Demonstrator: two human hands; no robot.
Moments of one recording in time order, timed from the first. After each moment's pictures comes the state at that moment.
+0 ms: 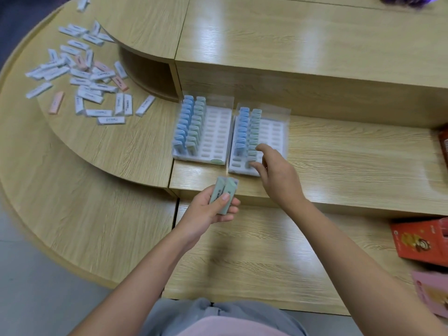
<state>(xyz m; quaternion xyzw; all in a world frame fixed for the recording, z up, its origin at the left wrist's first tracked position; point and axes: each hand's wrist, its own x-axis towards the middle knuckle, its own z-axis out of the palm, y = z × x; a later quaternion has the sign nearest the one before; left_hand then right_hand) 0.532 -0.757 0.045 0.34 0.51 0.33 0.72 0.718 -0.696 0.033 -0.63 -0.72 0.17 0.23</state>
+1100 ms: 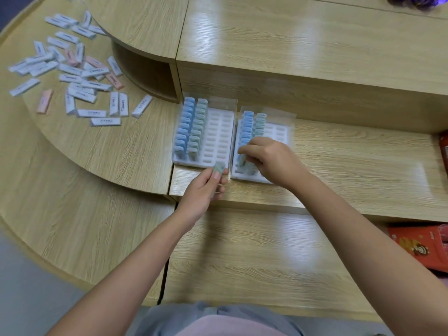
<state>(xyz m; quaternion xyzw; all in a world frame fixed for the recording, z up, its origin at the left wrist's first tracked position) 0.522 -0.702 0.035 0.40 0.54 0.35 0.65 0.712 -0.635 0.051 -0.47 -0.86 0.12 0.13</state>
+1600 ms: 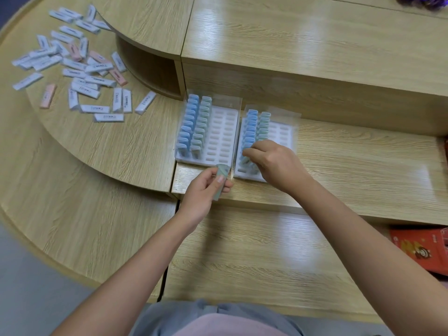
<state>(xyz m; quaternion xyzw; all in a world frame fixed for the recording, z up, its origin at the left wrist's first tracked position) 0.519 -0.706 0.021 0.40 0.55 0.38 0.63 0.709 -0.640 0.042 -0.45 -0.88 0.06 0.12</state>
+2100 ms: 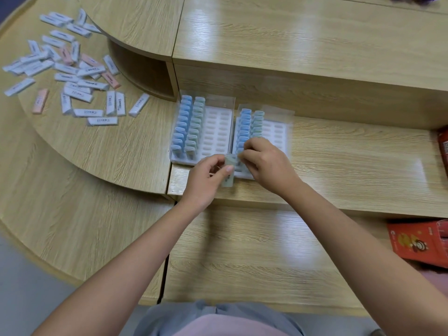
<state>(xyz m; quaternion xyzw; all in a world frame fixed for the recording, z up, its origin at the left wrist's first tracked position) 0.530 -0.681 0.027 0.54 0.57 0.36 0.50 0.706 -0.647 0.028 -0.48 -0.85 0.09 0.20</state>
